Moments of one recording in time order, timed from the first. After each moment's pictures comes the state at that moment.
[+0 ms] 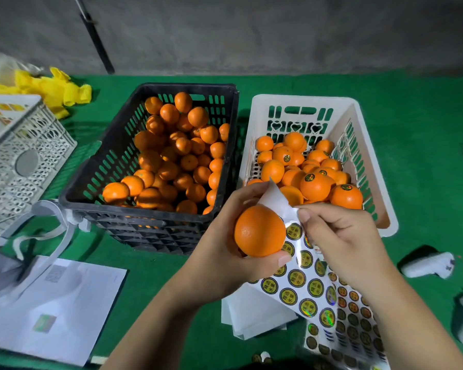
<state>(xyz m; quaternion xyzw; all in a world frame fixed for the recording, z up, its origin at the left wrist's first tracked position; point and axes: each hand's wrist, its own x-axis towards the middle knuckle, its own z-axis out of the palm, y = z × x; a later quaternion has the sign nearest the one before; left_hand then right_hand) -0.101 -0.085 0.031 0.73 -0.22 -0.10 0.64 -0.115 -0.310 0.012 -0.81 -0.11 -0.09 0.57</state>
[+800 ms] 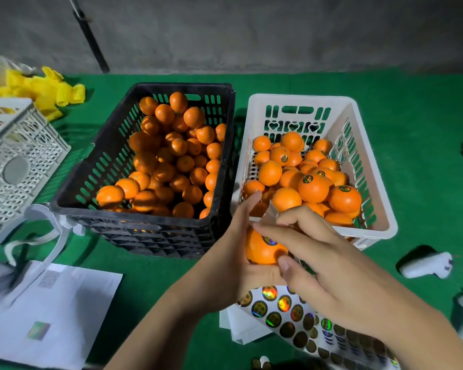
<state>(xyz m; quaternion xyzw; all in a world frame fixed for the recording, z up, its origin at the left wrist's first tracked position) -0.097 -0.092 0.028 0.75 -0.22 -0.24 0.57 -0.135 -0.300 0.044 -0.91 -0.27 -0.04 0.30</state>
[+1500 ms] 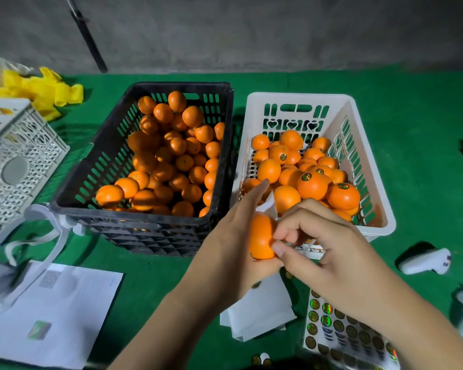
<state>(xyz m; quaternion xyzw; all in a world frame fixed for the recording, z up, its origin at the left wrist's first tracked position) -0.100 -0.100 0.034 0.87 -0.22 -0.08 0.44 -0.133 -0.297 0.044 -0.88 -0.18 -0.07 0.43</state>
